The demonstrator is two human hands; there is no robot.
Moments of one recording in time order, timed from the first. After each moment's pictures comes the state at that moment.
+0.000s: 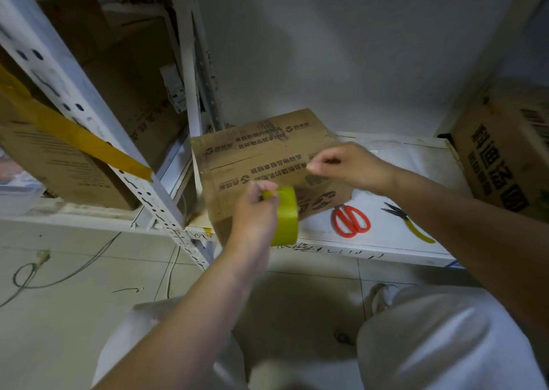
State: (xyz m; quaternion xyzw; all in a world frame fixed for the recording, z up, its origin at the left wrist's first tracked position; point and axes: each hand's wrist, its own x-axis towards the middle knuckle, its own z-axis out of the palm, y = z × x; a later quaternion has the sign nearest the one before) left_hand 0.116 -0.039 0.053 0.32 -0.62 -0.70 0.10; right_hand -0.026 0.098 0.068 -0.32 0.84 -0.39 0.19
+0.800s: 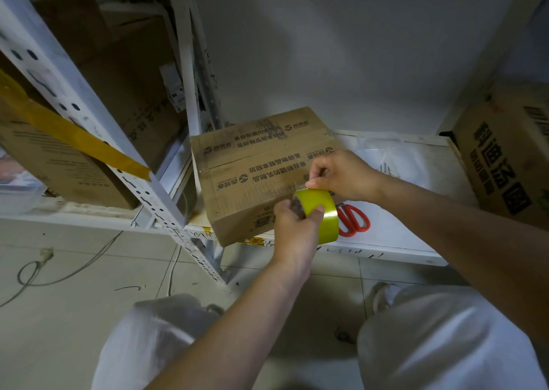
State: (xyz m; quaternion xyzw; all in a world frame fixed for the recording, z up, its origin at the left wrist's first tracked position) left_hand 0.105 0.015 0.027 0.33 -0.61 -0.72 0.05; right_hand -0.025 0.091 0.052 -0.36 0.88 -0.29 0.13
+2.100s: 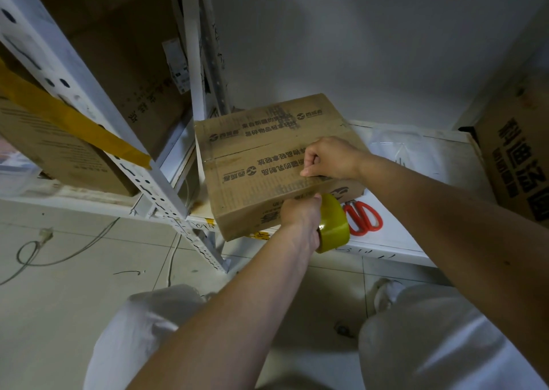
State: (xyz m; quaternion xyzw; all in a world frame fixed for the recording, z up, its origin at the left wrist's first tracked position) left_hand 0.047 -0.007 -0.021 0.45 -0.49 -0.75 -0.04; right_hand -0.068 0.041 0.029 -0.37 0.90 -0.15 0.16
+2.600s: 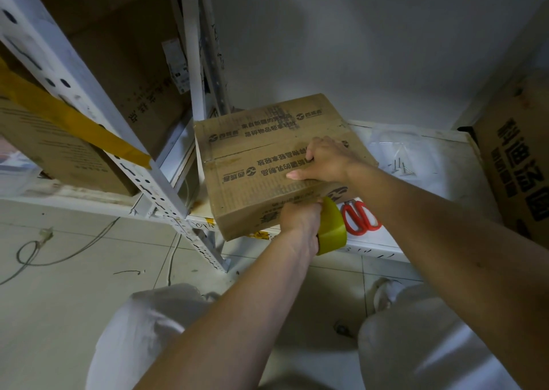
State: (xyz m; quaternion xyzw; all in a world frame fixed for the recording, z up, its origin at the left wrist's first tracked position) left_hand 0.051 -0.003 -0.024 0.45 -0.50 -0.74 -0.04; right_hand -0.063 0.034 0.019 -0.26 0.94 -0.16 0.16
